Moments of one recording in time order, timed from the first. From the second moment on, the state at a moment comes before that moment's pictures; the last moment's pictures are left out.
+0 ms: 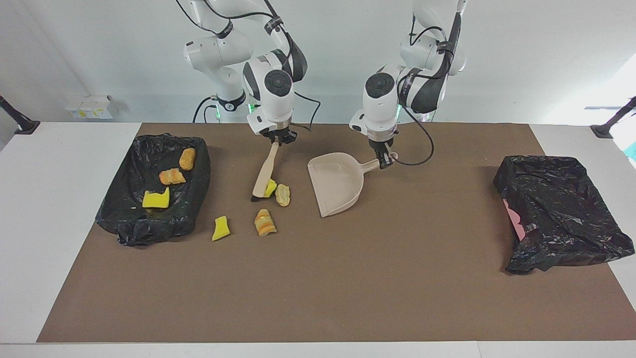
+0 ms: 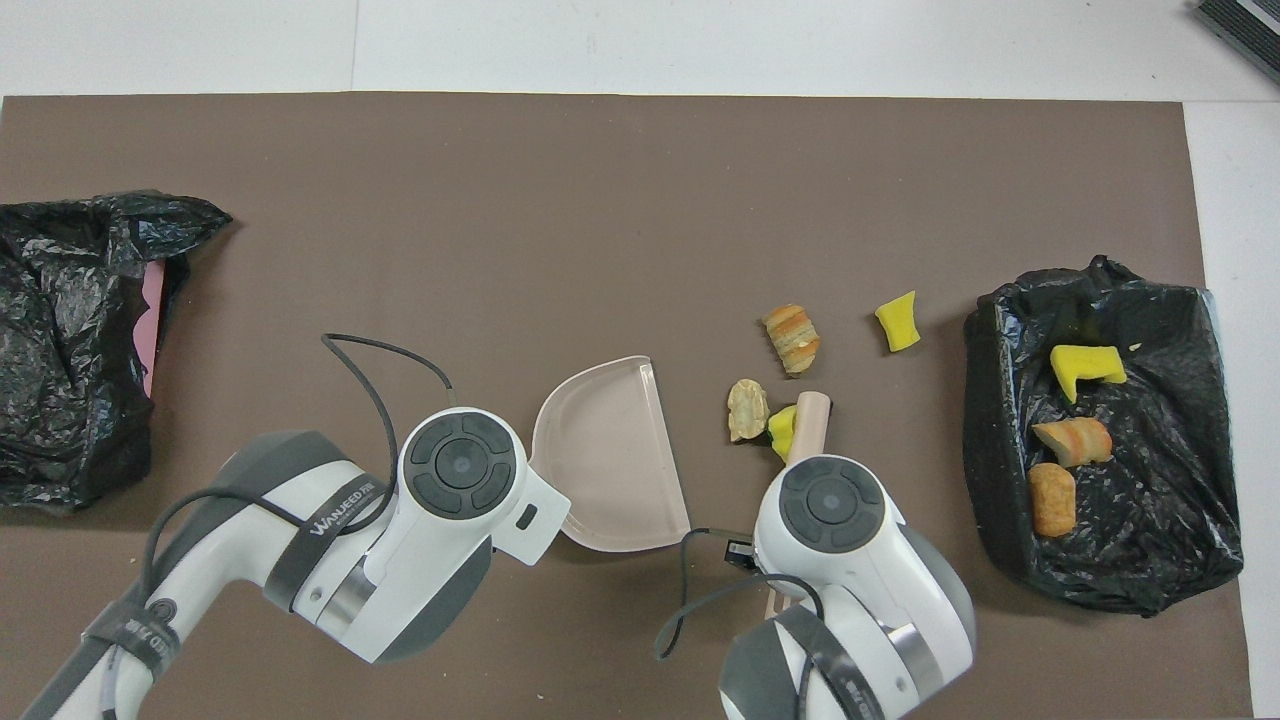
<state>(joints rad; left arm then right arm) -0.66 0.00 0.04 -2.20 0.14 2.04 0.73 0.33 -0.04 0.24 -2.32 0.08 1.98 0.79</state>
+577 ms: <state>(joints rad) -0.68 0.00 0.04 -2.20 0.14 2.04 0.65 0.54 0.05 0.24 -2.19 0.17 1.98 0.78</state>
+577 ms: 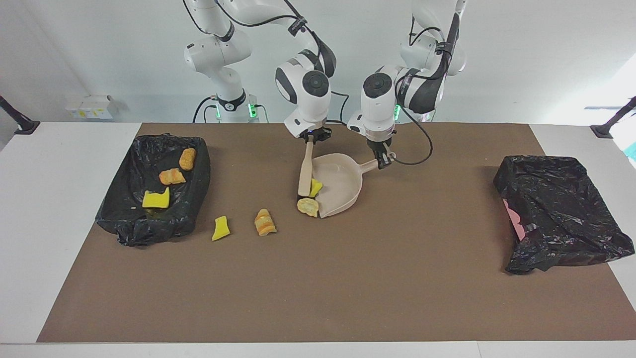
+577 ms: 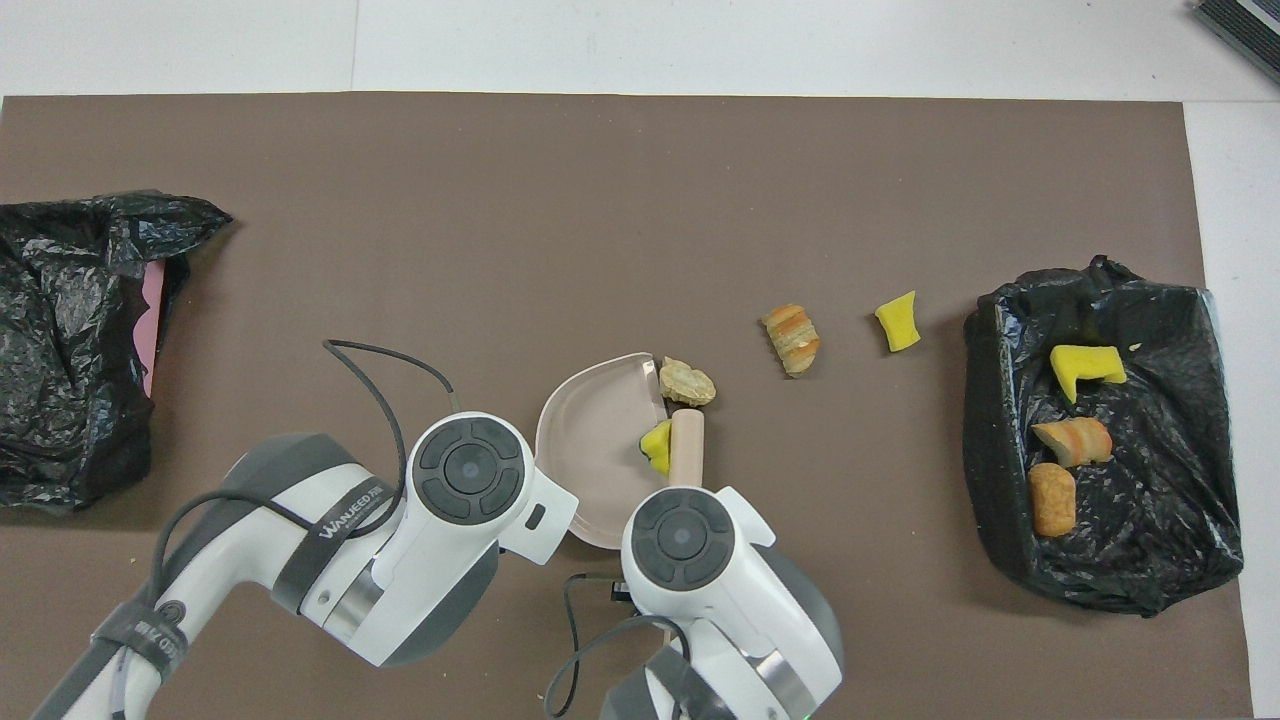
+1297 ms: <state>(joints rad) -0.68 0.00 0.05 -2.20 0.14 2.04 0.58 0.41 0.05 0.23 -1.99 -0.01 1.79 0.67</state>
